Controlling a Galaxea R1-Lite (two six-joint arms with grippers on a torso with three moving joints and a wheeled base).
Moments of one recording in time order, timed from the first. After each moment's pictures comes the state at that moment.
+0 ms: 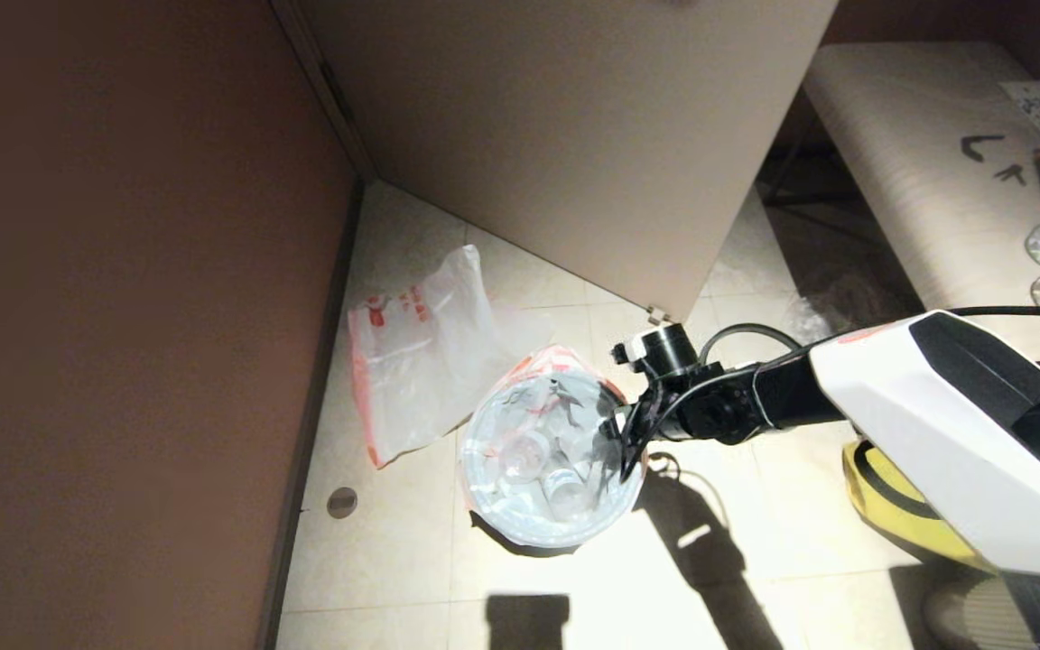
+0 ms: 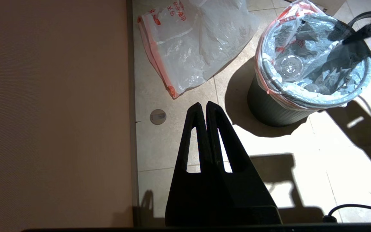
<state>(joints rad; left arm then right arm) 0.00 0.00 0.00 0.02 0.00 0.06 0.50 2.43 -1.71 0.00 -0.19 0.11</state>
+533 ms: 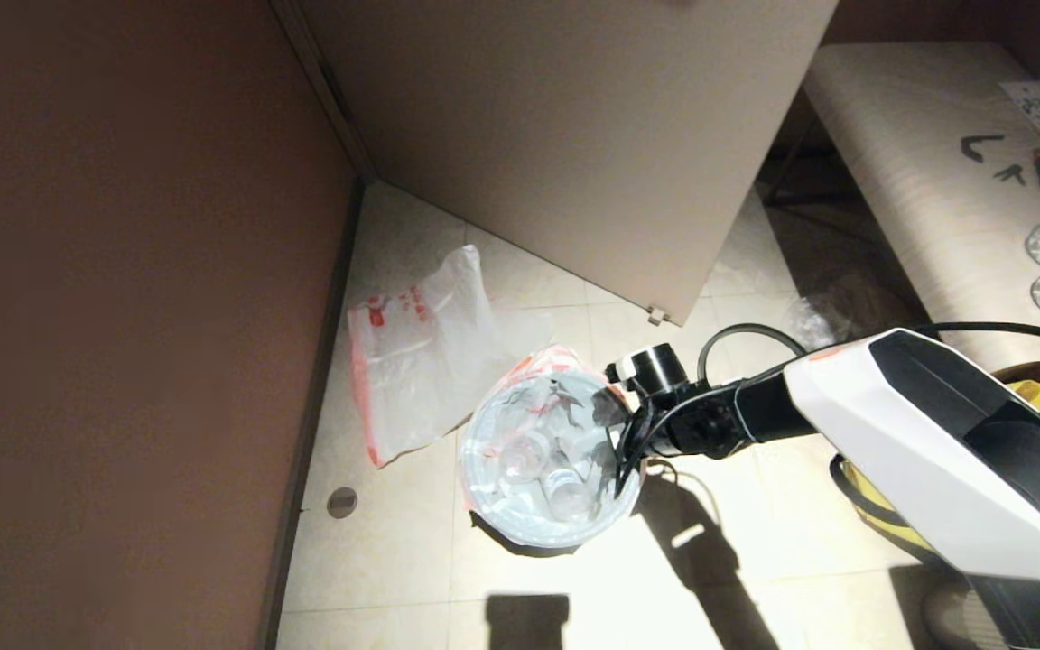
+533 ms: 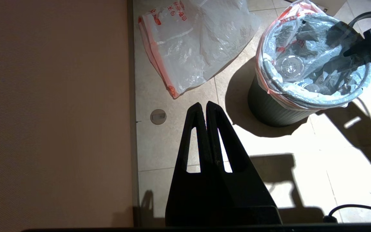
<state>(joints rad) 0.00 0.00 0.00 0.02 0.00 0.06 0.51 2.49 -1.73 0.00 -0.19 0.11</state>
